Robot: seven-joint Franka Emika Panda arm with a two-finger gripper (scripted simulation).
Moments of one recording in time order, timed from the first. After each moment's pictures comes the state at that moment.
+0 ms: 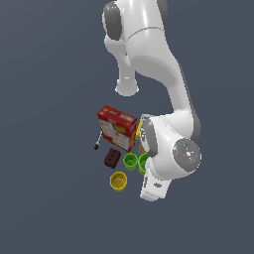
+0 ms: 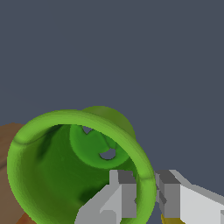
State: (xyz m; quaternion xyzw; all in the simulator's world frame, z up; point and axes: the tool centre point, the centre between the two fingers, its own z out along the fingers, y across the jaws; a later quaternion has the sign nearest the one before) arm 0.118 0.084 0.072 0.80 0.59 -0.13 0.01
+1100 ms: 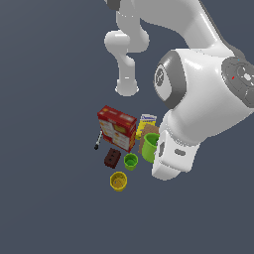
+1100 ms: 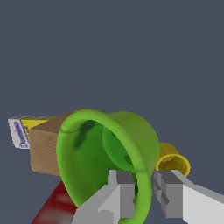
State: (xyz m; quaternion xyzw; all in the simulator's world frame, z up) arm 0.098 0.101 0.238 0.80 0.59 -0.13 0.01
